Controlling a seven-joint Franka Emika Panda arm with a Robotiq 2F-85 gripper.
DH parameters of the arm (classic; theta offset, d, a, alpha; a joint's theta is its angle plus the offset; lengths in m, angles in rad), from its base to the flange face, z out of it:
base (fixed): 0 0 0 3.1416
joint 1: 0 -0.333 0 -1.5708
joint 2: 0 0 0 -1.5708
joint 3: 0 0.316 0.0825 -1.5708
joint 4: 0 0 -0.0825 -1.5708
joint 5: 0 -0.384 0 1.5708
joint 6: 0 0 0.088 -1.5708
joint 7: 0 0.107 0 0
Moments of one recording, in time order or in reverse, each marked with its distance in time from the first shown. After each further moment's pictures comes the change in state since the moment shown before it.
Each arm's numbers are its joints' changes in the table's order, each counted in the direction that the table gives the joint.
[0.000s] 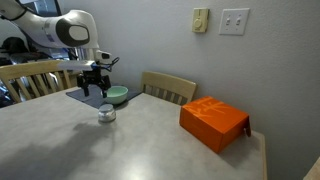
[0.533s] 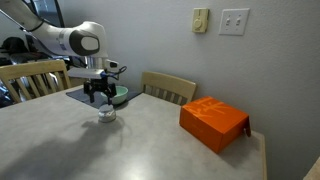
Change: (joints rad) arm 0.028 -0.106 -0.004 -0.096 -0.017 0.044 -0.040
